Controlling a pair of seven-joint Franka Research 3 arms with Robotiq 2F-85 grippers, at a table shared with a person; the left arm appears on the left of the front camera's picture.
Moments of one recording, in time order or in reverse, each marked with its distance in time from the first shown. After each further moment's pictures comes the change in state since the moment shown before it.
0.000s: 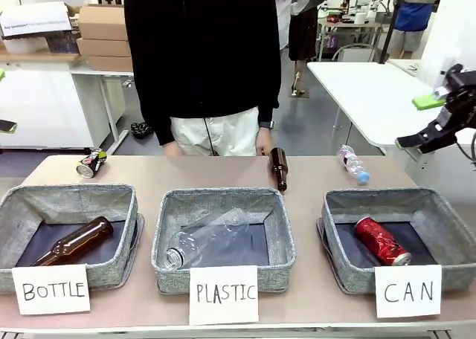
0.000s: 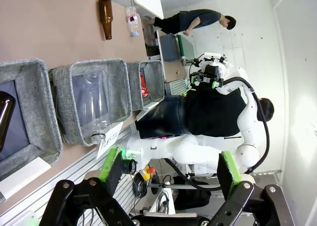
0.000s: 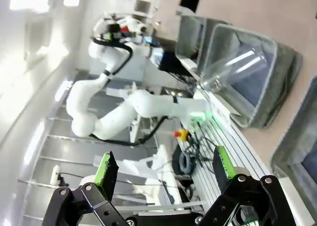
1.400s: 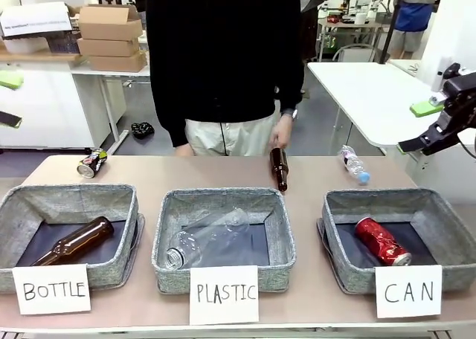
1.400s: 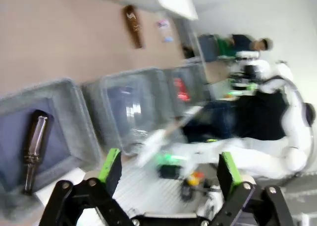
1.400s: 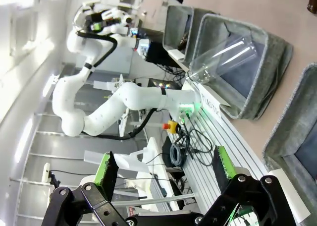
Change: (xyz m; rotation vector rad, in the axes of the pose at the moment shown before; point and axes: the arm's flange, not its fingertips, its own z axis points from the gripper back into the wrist) left arm 0.021 -0.032 -0.019 0.286 0.018 -0.194; right arm 0.000 0.004 -0.001 -0.051 0.030 0.004
